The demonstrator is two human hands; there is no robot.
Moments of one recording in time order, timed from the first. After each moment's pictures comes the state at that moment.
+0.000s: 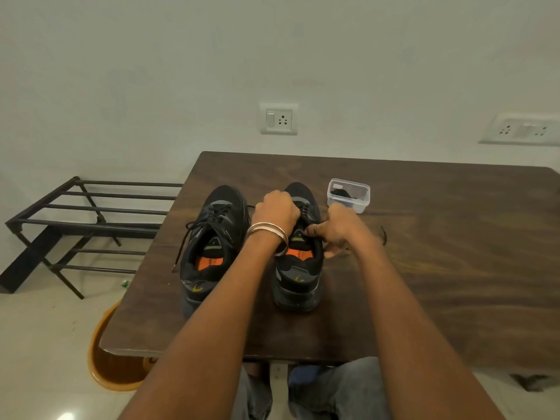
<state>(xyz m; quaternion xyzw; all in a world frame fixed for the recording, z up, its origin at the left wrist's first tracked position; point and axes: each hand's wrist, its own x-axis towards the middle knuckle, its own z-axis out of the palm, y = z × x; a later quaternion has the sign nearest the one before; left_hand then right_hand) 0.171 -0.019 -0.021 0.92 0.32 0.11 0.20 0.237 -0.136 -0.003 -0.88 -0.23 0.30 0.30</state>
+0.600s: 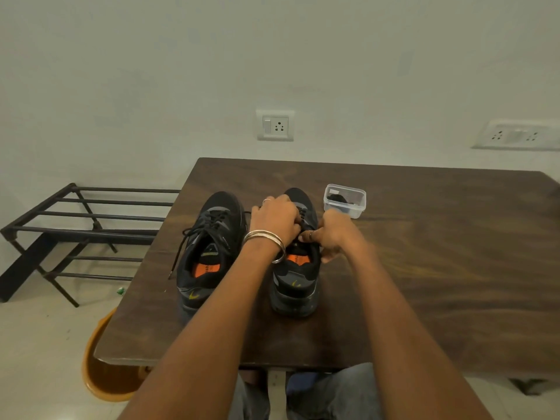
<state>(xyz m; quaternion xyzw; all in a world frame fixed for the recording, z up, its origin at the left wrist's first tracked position) 0.159 -0.033 -0.009 0.97 0.23 0.08 0.09 0.239 -0.134 -0.008 -0.88 -0.24 0.29 0.28</state>
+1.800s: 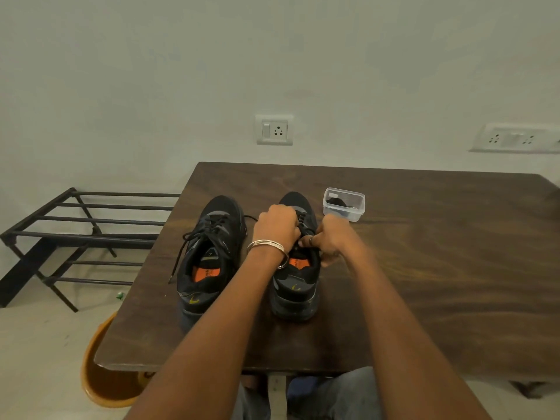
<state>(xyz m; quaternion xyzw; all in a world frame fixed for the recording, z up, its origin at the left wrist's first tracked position) 0.167 -0.030 -0.023 0.95 0.26 0.10 0.11 0.242 -0.134 -0.012 -0.89 -0.24 0.28 0.28</state>
